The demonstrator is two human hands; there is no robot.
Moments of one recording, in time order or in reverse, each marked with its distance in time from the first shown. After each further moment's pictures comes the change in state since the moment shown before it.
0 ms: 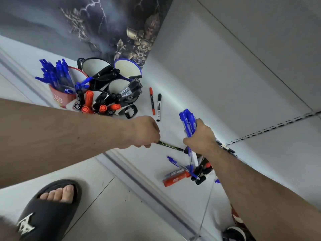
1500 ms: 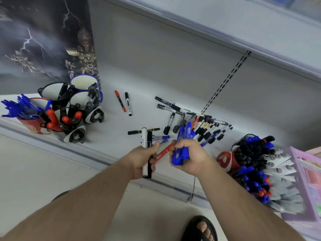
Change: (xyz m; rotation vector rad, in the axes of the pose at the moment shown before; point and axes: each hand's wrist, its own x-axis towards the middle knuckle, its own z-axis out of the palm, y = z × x) left_hand 0.005 -0.028 0.152 -0.801 -0.169 -0.165; right_hand -0.152 0.061 0.006 1.676 -0.363 0.634
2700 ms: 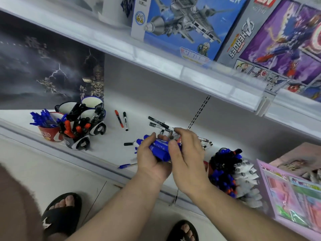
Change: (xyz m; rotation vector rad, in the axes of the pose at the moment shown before) left_hand -0.149 0.011 0.105 -1.013 -0.359 0.247; right_hand -0.193 0.015 0.039 -1.013 0.347 -1.213
